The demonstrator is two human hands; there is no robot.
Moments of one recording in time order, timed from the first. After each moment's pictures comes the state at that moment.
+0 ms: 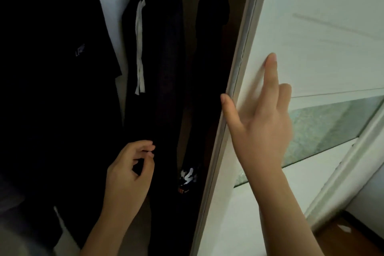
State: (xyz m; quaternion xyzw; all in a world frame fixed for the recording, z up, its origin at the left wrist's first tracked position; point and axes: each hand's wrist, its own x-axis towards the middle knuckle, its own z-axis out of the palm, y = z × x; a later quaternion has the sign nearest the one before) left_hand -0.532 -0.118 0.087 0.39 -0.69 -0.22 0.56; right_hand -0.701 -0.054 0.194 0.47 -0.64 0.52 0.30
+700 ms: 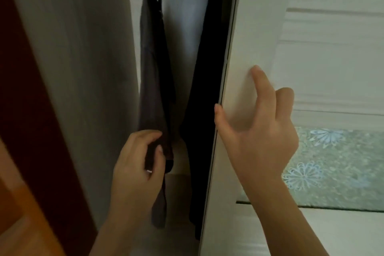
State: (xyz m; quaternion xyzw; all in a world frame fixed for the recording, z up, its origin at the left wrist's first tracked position) left_hand -0.355 -0.037 0.118 0.48 -0.64 0.08 0.59; right_hand -0.518 -0.052 0.187 0.57 -0.51 0.58 0.28
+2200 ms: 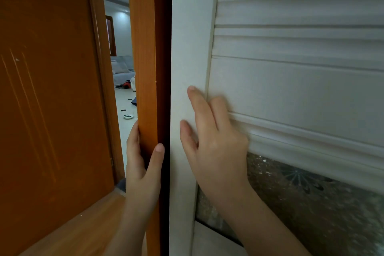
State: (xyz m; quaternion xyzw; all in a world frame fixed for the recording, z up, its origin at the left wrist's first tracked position) left_hand -0.172 -0.026 0.130 0.54 -0.39 -0.04 0.74; right_hand -0.269 -0.069 0.194 0.74 -0.26 0.57 0.23
